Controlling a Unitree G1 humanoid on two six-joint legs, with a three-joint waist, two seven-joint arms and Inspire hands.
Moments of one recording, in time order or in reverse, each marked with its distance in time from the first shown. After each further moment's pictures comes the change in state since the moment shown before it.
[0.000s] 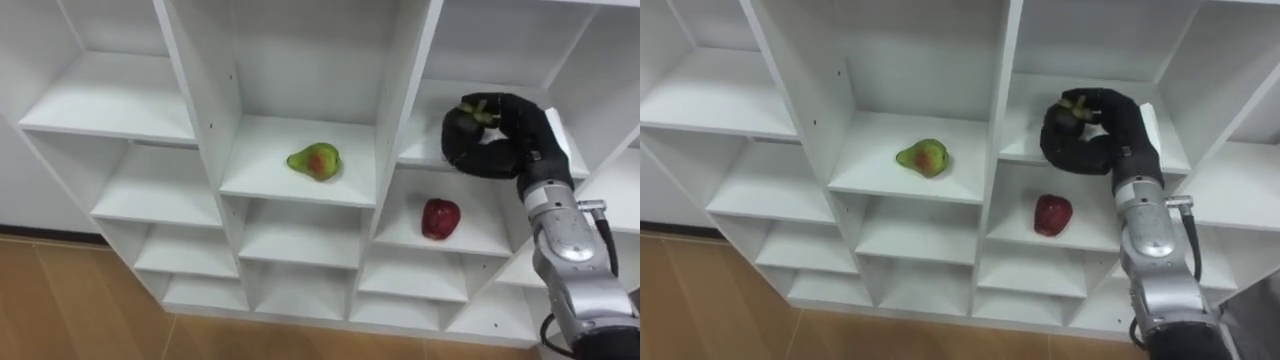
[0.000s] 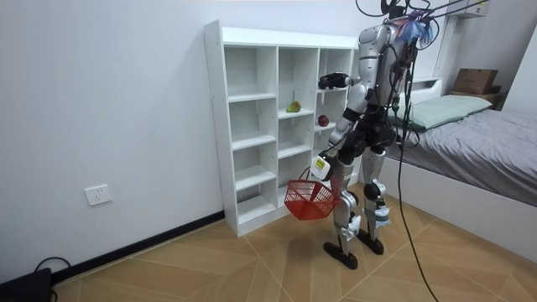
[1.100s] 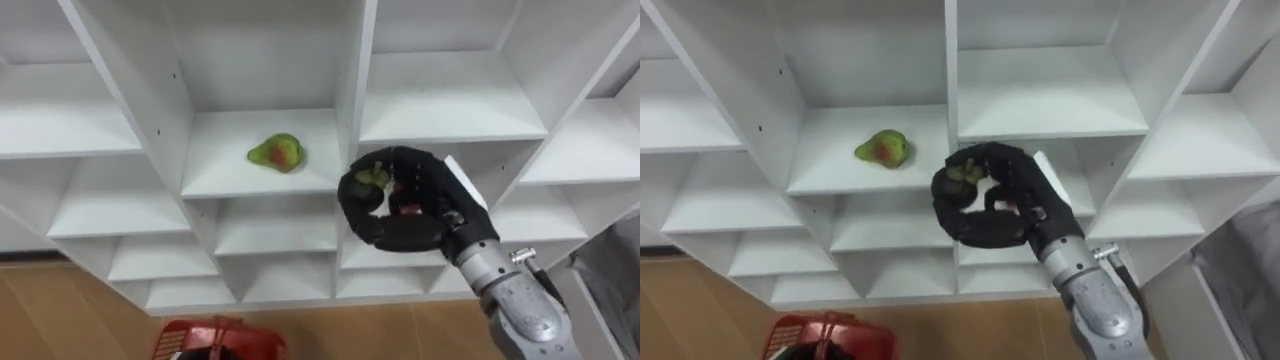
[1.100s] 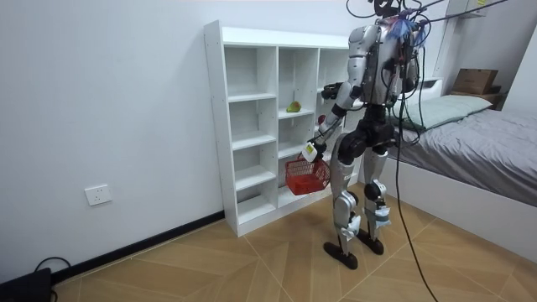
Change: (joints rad) left arm -0.123 -0.043 -0.174 -0.123 -0.168 -0.043 -0.002; right arm 0.273 0.114 0.200 -0.345 -0.036 0.036 0.236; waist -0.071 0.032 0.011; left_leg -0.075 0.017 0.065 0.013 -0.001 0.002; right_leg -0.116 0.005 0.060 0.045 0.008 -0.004
